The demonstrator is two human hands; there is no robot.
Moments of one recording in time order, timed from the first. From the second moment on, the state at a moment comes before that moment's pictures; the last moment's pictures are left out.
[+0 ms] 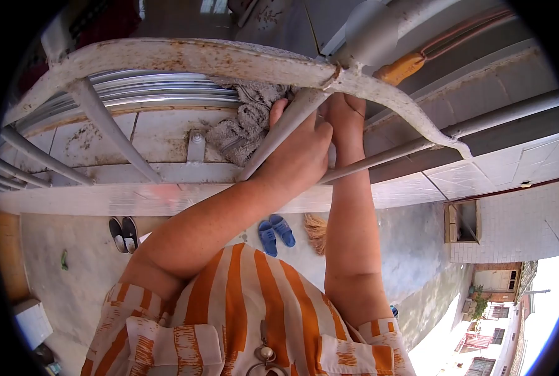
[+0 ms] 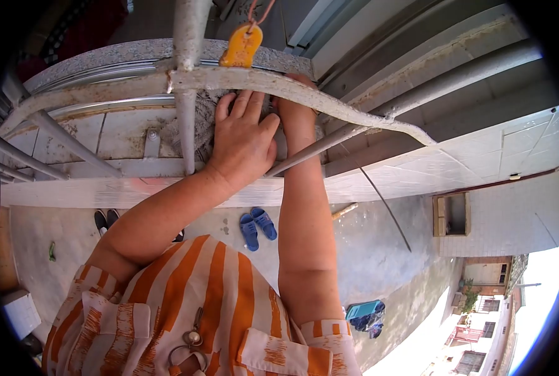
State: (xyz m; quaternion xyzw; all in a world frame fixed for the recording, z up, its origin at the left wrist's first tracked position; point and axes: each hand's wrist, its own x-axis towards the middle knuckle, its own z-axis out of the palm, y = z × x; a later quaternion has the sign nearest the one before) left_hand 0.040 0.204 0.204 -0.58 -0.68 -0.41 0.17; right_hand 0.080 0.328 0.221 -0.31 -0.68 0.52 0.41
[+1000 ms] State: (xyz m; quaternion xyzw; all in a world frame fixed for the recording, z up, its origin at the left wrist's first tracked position) left_hand 0.041 0.202 0.207 -0.59 -0.61 -0.51 0.18; right_hand 0.060 0.321 0.234 -0.26 -0.76 0.52 0.30
